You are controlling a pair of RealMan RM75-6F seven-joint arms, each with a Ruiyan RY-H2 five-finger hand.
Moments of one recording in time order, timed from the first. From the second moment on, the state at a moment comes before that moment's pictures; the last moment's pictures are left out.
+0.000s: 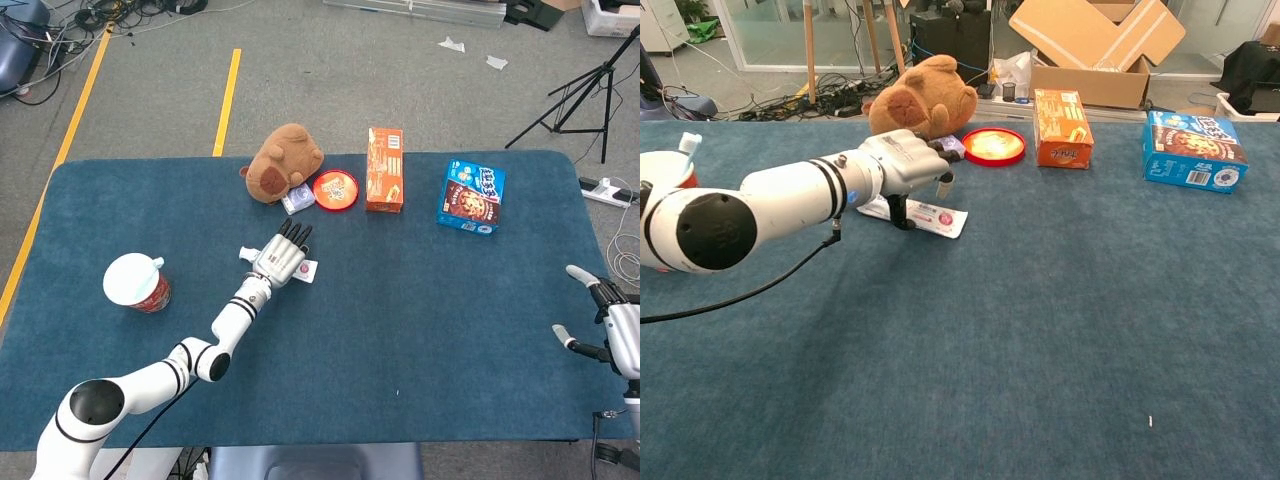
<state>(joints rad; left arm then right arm) -1.14 -1.92 -0.25 -0.80 1.00 0.66 0.76 0.10 -1.06 0.11 -1.50 -1.48 1.46 0.33</state>
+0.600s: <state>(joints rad) -1.16 -1.94 -0.23 -0.77 0.91 0.66 0.84 0.10 -1.06 0.11 -1.50 -1.47 1.46 0.33</state>
